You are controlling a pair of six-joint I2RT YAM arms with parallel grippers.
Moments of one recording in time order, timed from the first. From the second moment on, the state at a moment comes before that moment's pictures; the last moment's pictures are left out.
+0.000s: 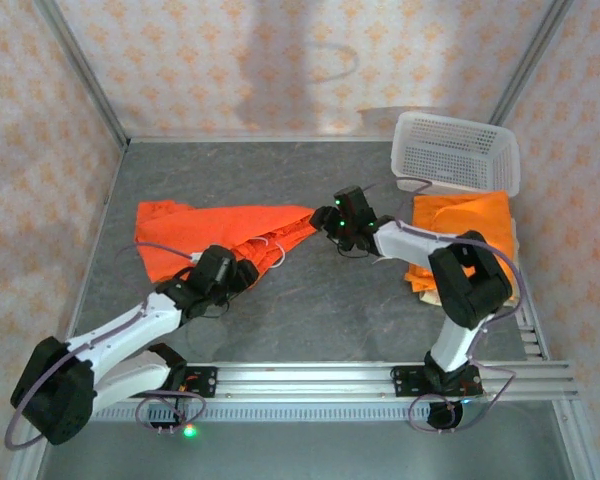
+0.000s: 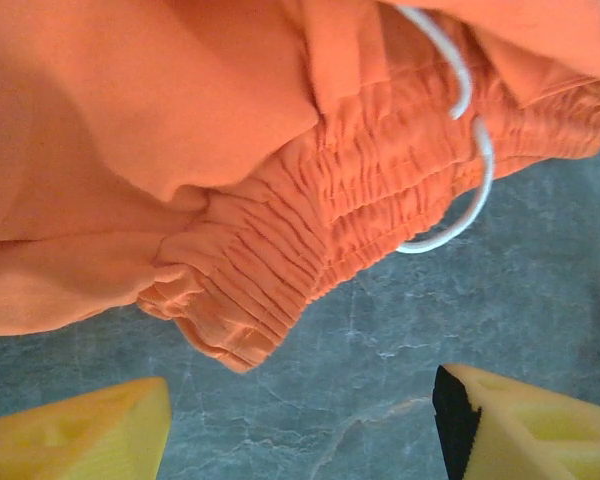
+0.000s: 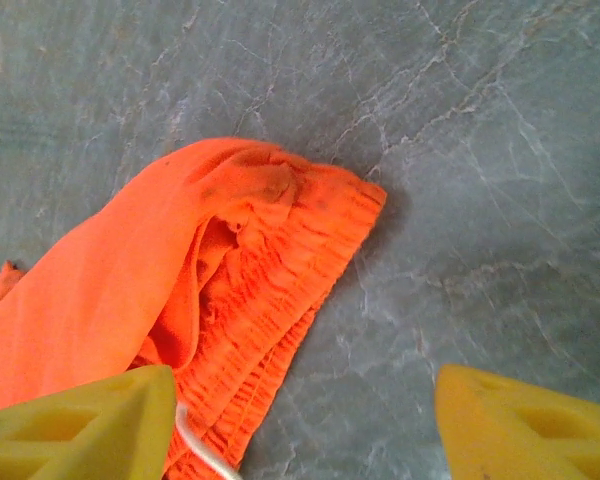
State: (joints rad) left arm -0.52 1.05 0.47 -0.32 -0.05 -1.13; right arm 0.54 1.76 1.04 -0.10 -0.13 1.05
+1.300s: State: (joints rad) left arm -0.49 1.36 0.60 -0.26 -0.08 -0.95; right arm 0.49 2.13 1.46 -0.29 -0.17 0.89
